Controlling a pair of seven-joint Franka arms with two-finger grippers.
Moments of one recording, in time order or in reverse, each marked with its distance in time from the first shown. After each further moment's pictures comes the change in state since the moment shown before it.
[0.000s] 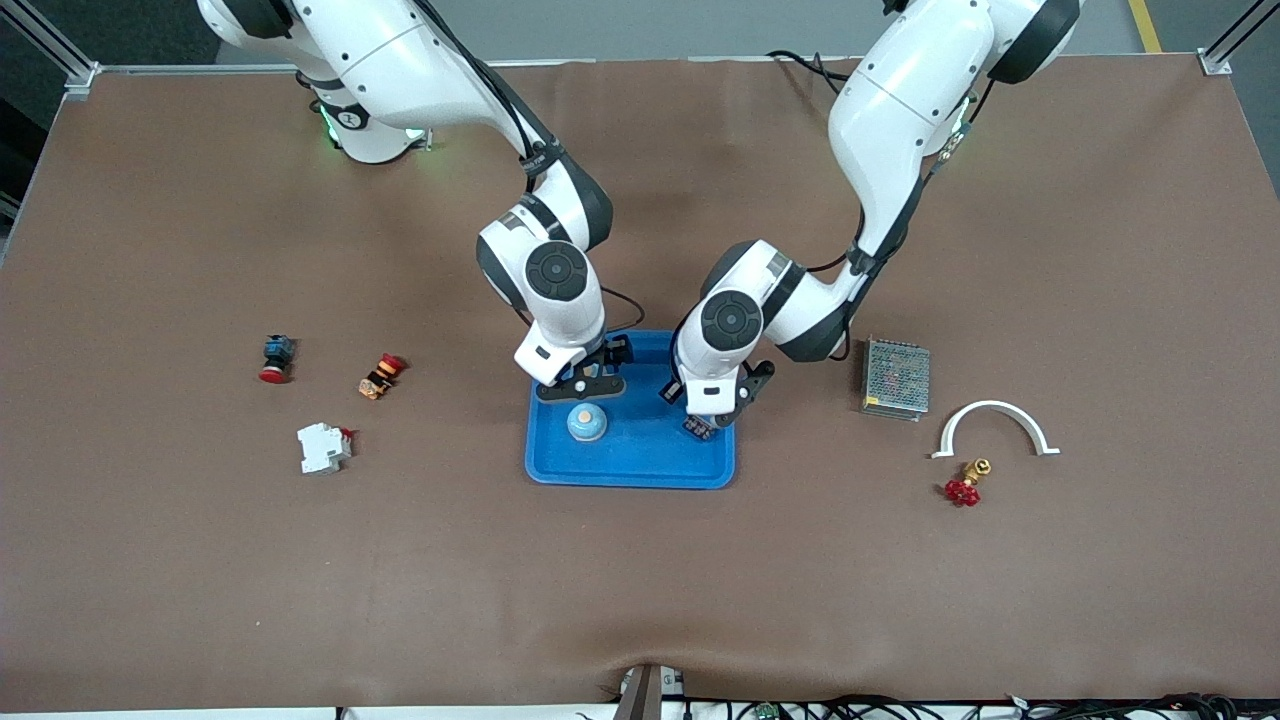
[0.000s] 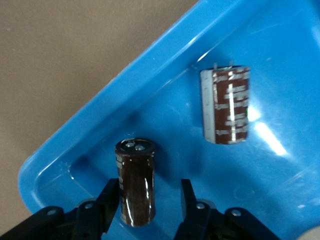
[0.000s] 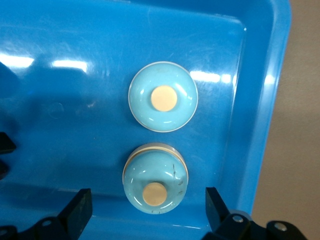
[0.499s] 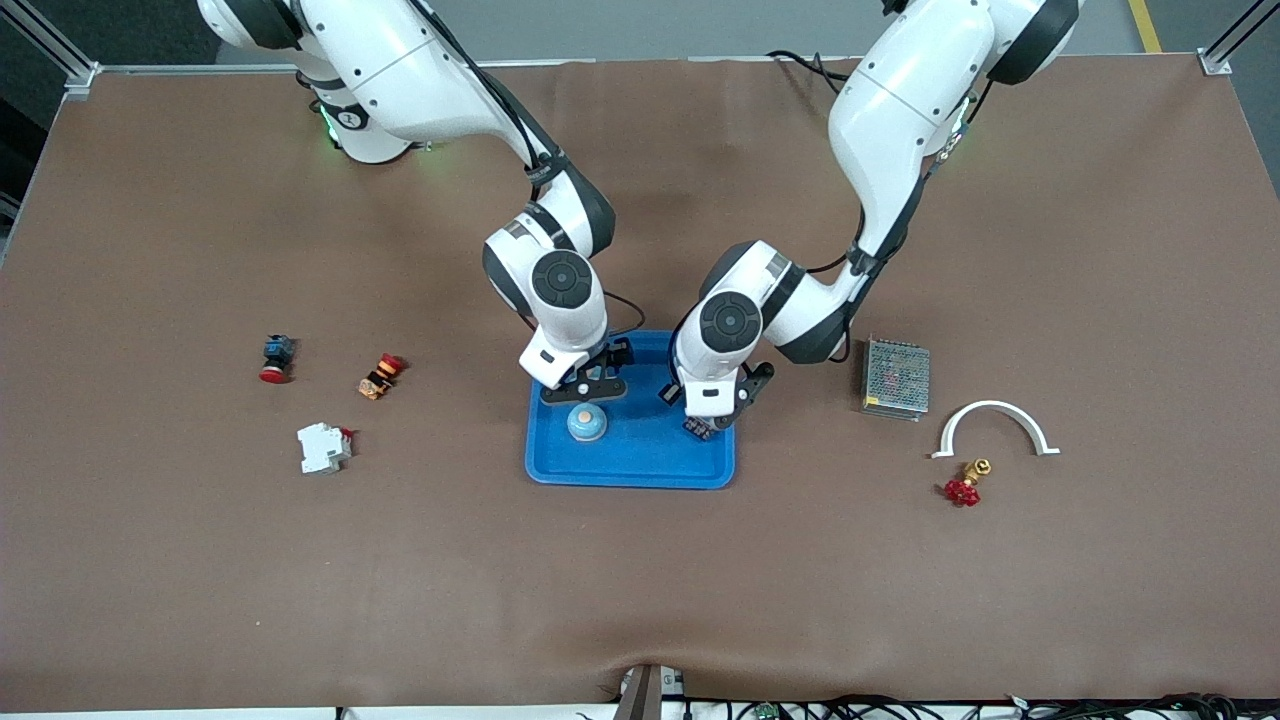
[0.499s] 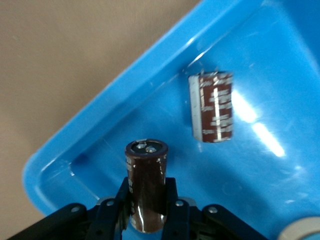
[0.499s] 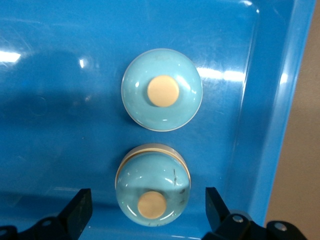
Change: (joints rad) left arm 0.005 -0.032 0.008 0.034 0.000 -0.054 0.000; right arm 0.002 0.038 -0.001 0.000 0.000 0.025 0.000
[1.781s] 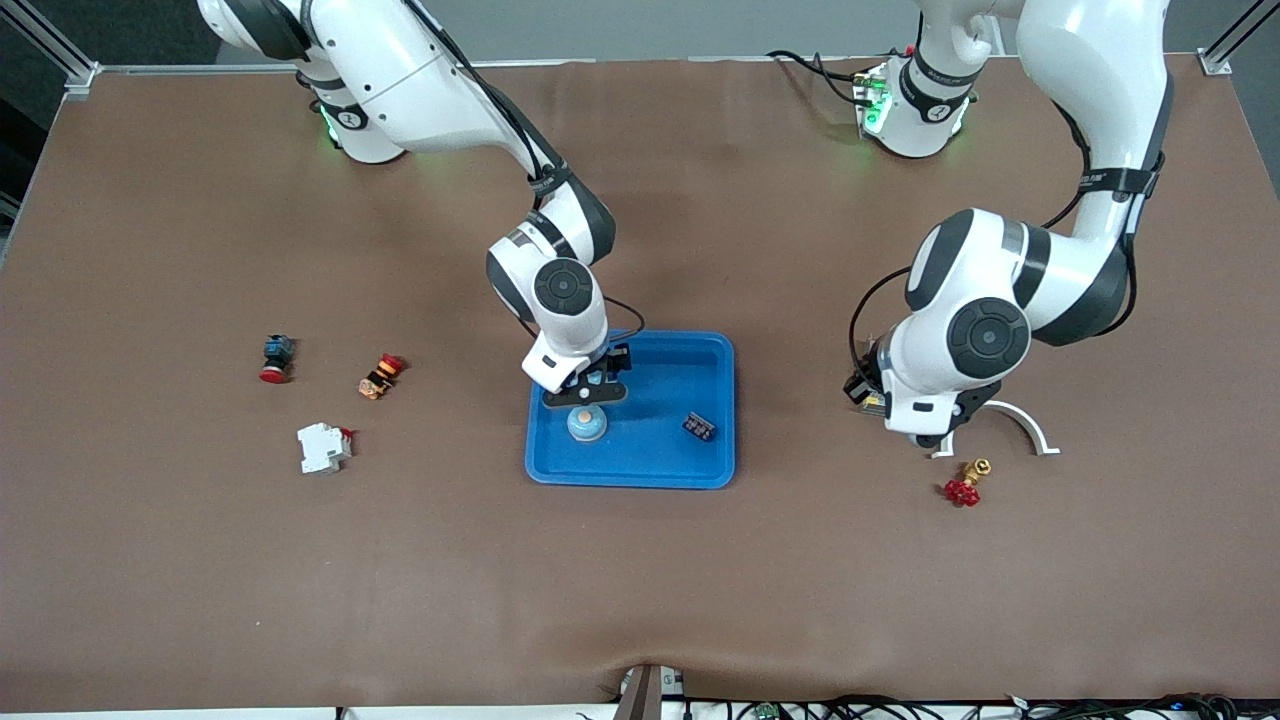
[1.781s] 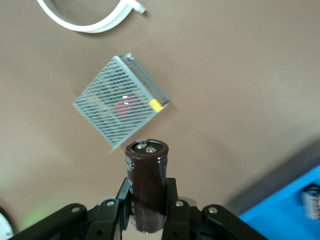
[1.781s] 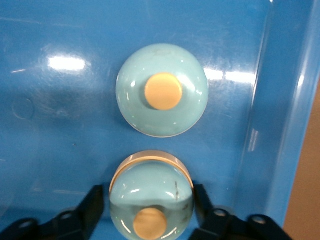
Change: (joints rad) left arm 0.335 -0.353 0.022 -0.173 0.050 -0.421 0.468; right arm 0.001 0.030 -0.002 0.000 -0.001 0.037 0.000
